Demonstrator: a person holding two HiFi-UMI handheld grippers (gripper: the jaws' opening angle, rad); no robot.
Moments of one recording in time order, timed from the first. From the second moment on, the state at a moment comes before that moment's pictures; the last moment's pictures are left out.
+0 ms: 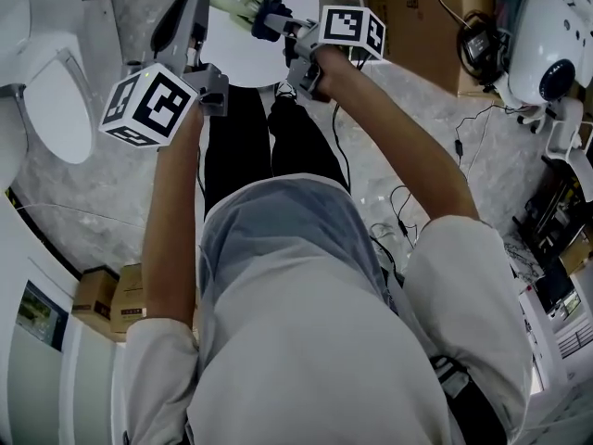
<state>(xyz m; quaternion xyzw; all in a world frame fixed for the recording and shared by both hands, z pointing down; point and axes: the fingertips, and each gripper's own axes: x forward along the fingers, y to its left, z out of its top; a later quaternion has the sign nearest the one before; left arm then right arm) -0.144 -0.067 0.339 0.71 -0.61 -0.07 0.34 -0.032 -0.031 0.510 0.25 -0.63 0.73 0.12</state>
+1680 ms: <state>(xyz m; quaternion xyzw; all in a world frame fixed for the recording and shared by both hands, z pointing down) -0.148 -0.049 0.334 0.69 -0.64 -0.07 0.34 -0.055 -0.035 0.361 0.17 -0.67 0.72 0.07</state>
